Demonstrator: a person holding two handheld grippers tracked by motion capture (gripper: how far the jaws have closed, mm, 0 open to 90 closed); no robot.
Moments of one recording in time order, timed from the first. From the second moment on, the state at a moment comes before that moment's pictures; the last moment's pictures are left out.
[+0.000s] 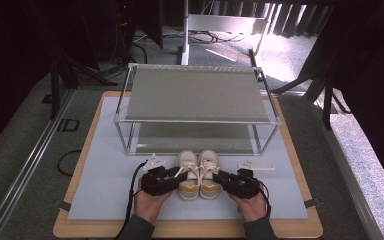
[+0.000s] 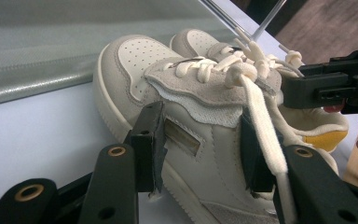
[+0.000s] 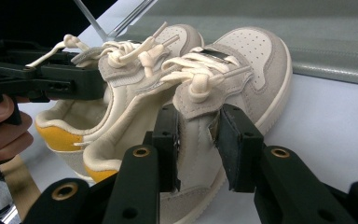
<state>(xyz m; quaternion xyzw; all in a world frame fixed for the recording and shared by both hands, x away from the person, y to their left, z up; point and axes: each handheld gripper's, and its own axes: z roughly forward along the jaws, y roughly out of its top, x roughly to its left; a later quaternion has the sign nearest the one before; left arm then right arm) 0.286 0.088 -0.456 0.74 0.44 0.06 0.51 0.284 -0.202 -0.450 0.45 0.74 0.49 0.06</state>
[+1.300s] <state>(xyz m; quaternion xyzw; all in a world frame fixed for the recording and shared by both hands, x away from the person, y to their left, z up) 0.311 0.086 -0.448 0.73 0.45 0.08 0.52 0.310 -0.199 -0.442 0.46 0.73 0.50 0.08</state>
